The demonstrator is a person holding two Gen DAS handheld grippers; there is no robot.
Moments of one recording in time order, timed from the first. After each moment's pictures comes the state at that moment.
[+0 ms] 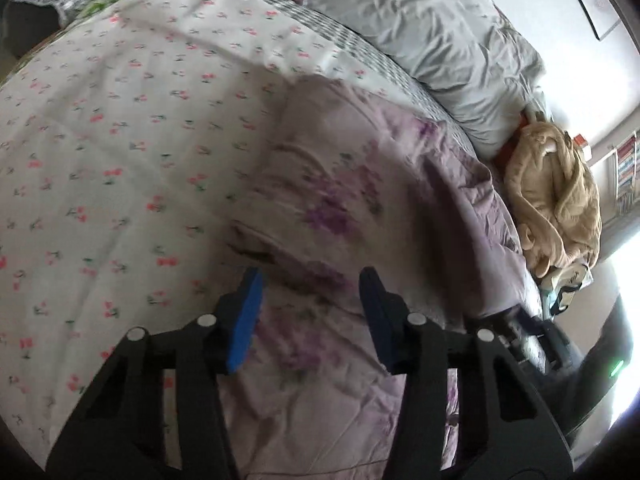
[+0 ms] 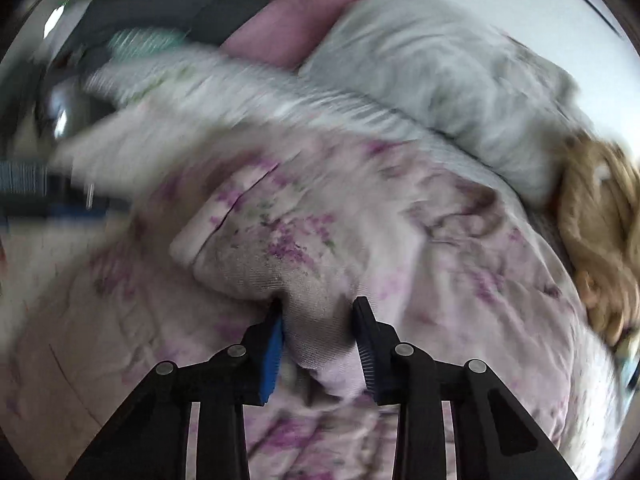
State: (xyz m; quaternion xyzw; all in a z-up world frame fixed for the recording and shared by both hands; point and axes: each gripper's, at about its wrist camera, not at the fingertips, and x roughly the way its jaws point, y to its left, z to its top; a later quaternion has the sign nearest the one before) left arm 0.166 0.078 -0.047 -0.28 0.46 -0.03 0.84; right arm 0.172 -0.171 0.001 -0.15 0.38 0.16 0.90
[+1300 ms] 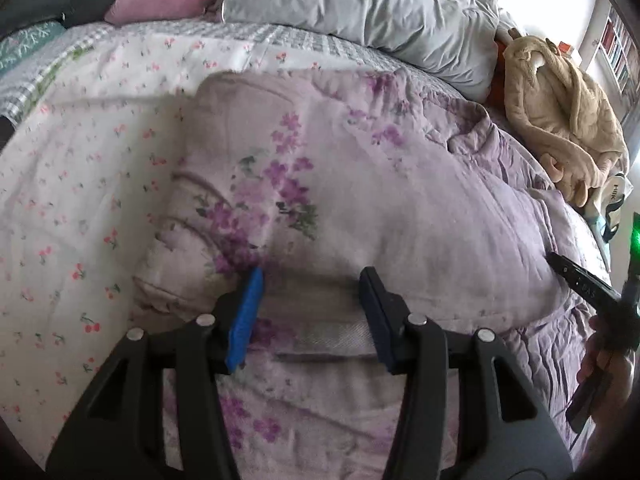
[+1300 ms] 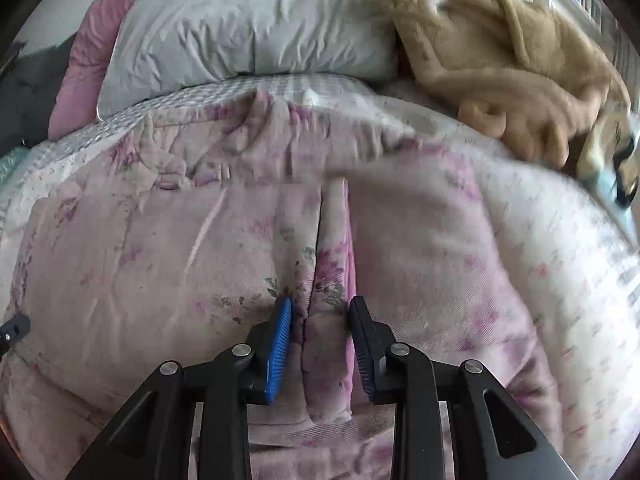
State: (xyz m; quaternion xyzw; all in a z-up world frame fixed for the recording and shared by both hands) left arm 0.203 -0.006 -0.057 -0.12 0.44 -0.03 0.89; right arm 0.228 -0.339 -0.047 -0.01 0.42 -0.04 0.91
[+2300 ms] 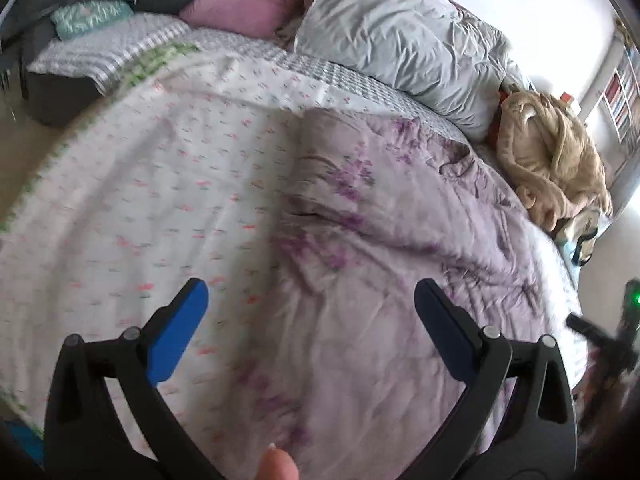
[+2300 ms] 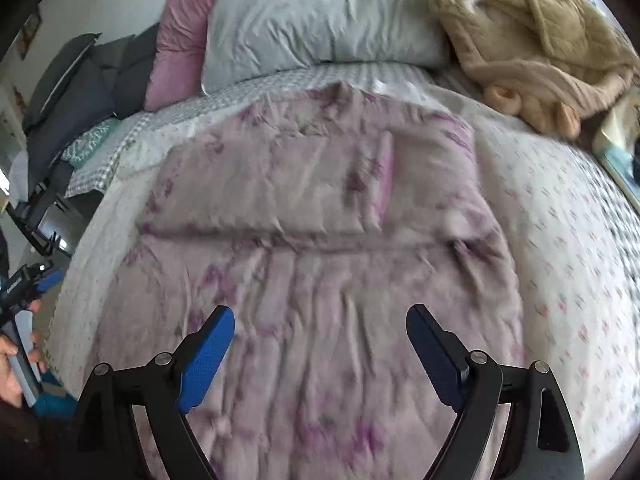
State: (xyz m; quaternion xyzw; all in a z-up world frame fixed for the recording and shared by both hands) left arm 0.038 0.088 0.026 -0.18 0.42 0.00 0.89; right arm 0.069 -0.373 0.046 0.04 0.49 0.12 0.87
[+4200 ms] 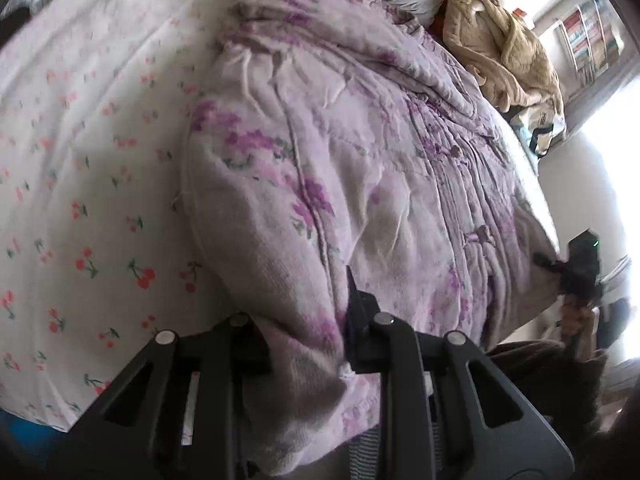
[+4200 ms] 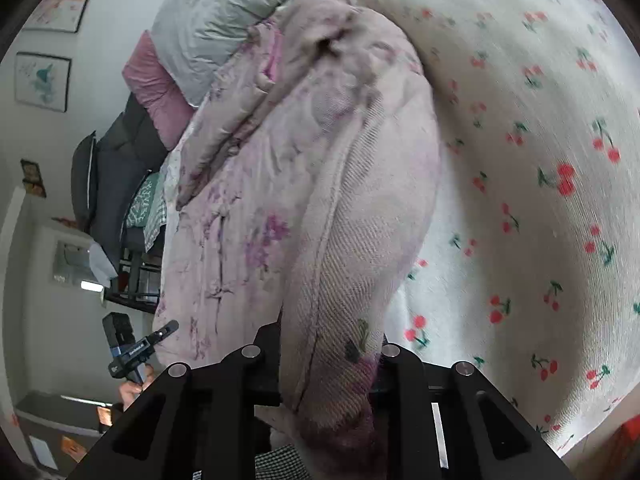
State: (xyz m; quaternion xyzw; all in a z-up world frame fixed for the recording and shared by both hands) left arm -0.037 0.043 -0.074 -0.16 0.53 -0.15 0.82; right arm -0.031 -0.510 -0.060 0.31 0.54 0.19 0.76
